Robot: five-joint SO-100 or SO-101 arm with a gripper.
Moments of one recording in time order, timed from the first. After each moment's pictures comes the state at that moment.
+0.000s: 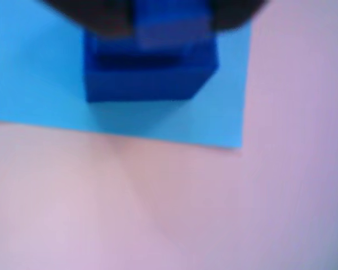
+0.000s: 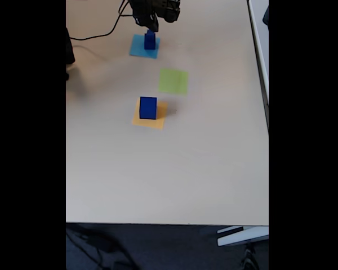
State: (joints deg) arm -17.2 93.4 103.2 48.9 108.1
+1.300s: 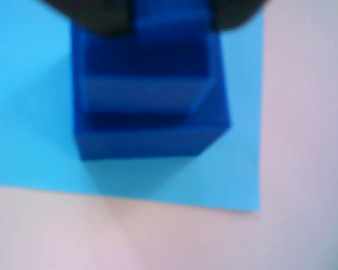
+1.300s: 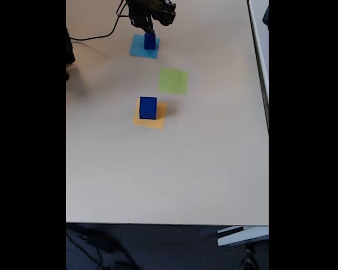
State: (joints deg) arm -18.4 93.6 106.5 49.7 110.3
